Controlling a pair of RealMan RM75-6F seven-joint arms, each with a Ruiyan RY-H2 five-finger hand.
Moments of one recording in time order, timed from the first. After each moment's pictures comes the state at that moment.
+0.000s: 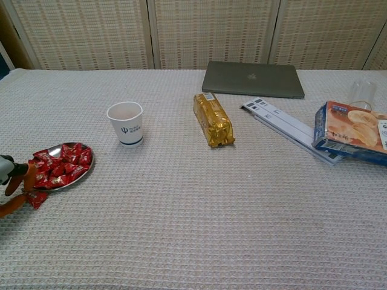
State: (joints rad) left arm -0.27 -1.73 0.05 -0.95 1.61 1.45 0.34; right arm -0.13 -0.94 -0.13 -1.72 -1.62 1.49 -0.03
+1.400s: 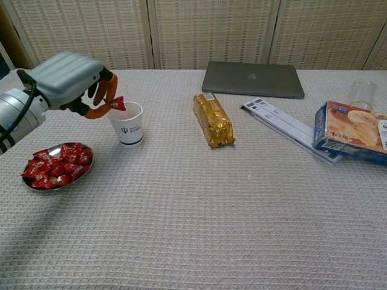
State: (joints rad) left arm -0.67 -1.73 -0.28 -1.13 1.45 1.15 0.44; right arm -0.10 -0.95 -0.09 -1.73 -1.49 1.42 -0.05
